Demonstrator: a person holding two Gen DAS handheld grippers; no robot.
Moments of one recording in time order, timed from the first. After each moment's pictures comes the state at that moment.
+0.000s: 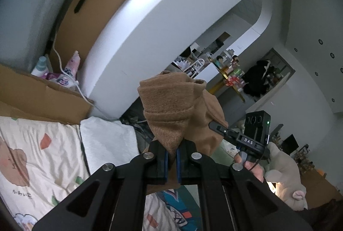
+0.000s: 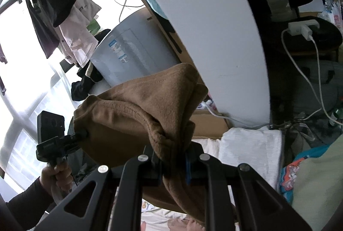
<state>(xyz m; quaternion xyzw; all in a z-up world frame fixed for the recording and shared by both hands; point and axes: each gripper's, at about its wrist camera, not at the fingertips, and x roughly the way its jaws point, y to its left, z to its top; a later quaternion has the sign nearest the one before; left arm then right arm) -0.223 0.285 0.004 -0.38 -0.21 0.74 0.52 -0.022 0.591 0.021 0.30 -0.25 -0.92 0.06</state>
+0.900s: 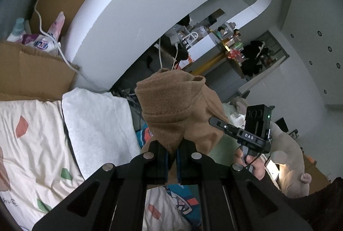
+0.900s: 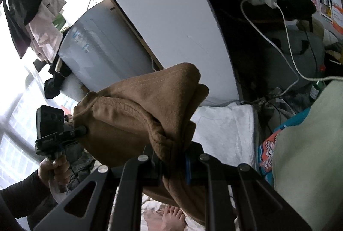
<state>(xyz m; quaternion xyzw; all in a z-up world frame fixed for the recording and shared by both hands) -0.244 0.345 -0.108 -0.44 -0.19 0.67 0.56 -0.001 0.638 -0.084 0.34 -0.26 -0.90 -0.02</state>
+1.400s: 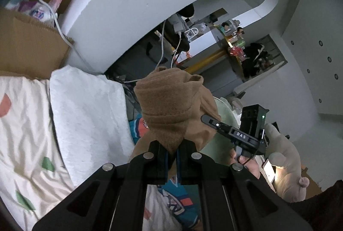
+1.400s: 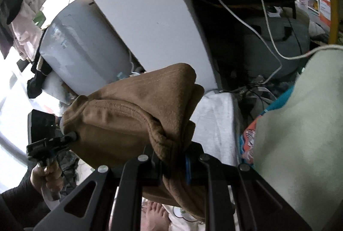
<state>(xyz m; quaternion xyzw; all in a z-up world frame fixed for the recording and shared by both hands) -0.230 0.375 -0.160 -0.47 -0.23 0.64 0.57 0.006 0.666 -0.128 0.37 -0.26 -0.89 -0.07</state>
